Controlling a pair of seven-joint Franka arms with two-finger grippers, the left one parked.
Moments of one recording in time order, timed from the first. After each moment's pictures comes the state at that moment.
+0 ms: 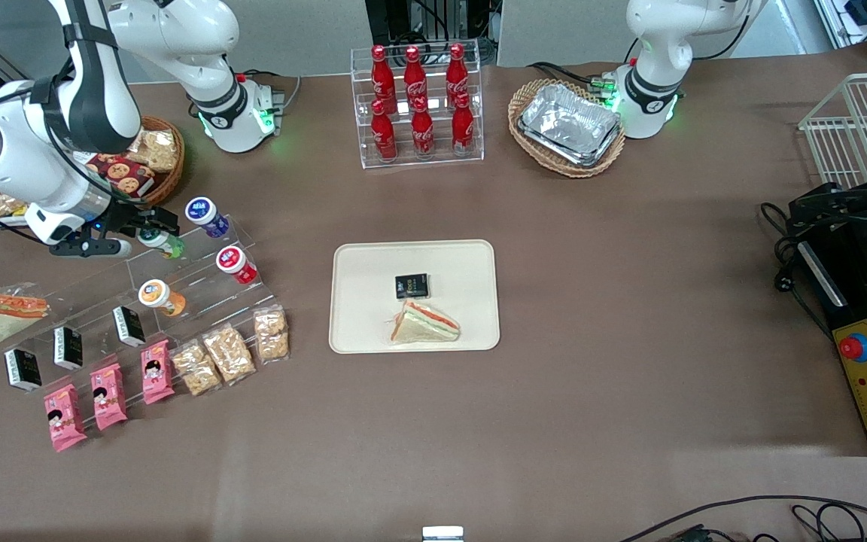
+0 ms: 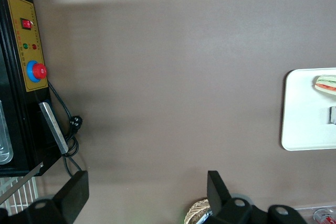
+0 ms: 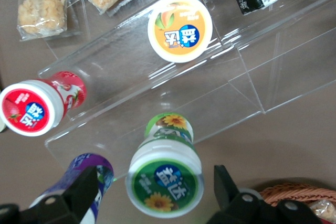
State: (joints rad) arm -0.06 -0.24 -0.04 -2.44 0.03 2.06 -0.07
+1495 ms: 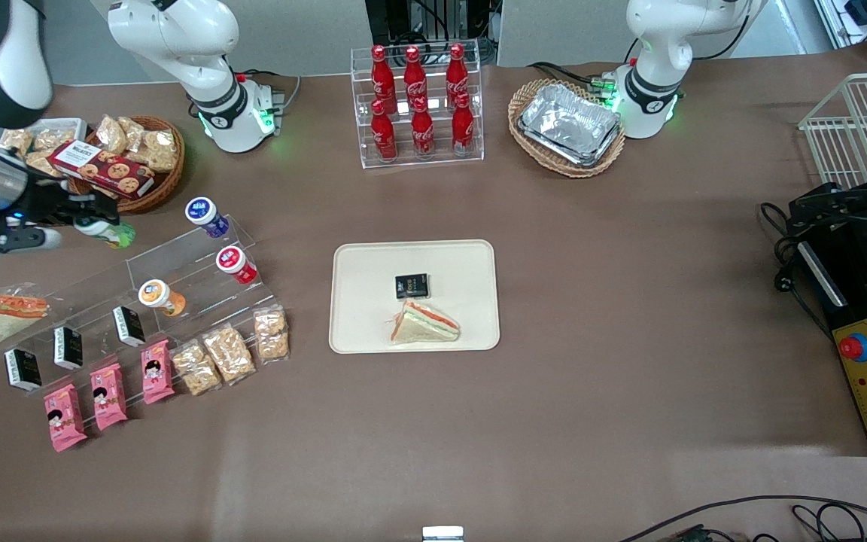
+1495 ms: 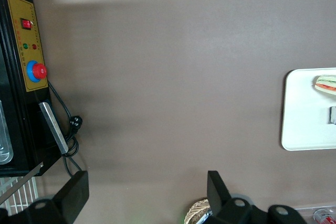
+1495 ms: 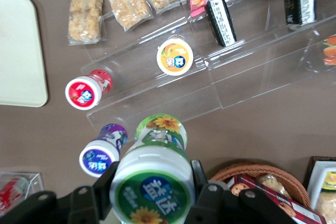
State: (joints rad) arm -0.09 -0.17 -0.05 -2.01 0.03 1.64 -0.18
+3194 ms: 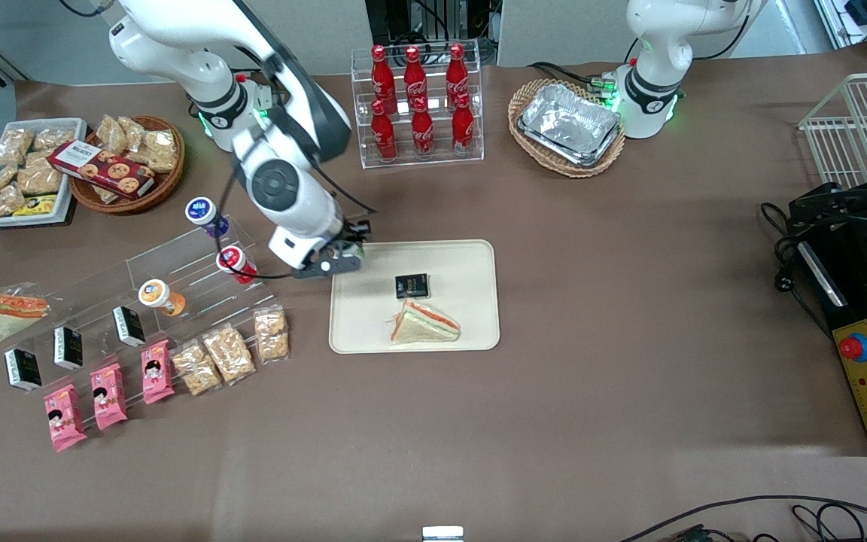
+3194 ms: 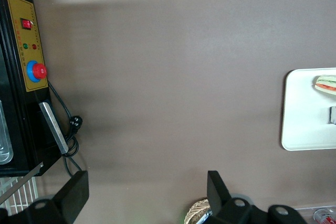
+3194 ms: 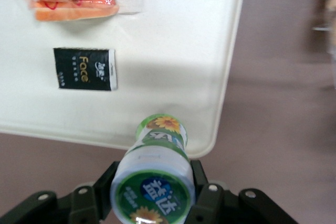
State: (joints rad) arm 0.64 0.23 -0.03 -2.06 0.21 2.17 0.38
